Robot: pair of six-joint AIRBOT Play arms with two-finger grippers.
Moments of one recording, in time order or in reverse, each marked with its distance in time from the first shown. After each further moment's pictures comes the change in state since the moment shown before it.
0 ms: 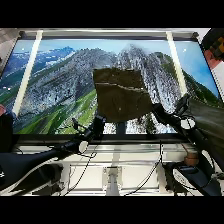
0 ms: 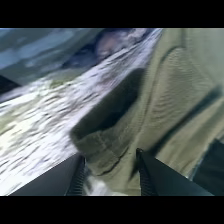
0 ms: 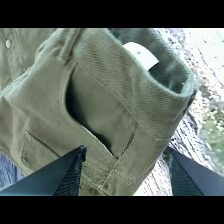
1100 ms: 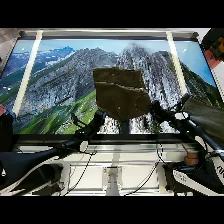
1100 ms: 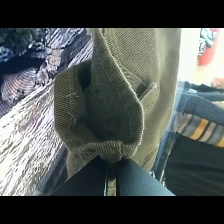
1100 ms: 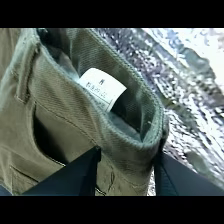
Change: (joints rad) left arm 0.012 -0.010 0.013 0.112 0.177 -0.007; right arm 0.000 -0.238 0.097 0.109 -0.011 0.032
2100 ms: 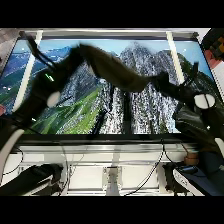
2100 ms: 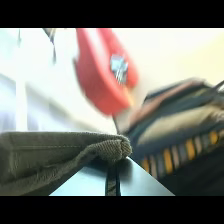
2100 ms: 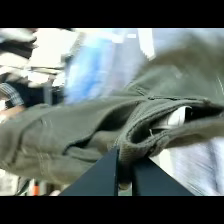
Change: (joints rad) left arm 0.485 0.205 0.777 0.876 -0.549 0.116; right arm 0.082 0.224 0.432 -0.106 0.184 -0.005
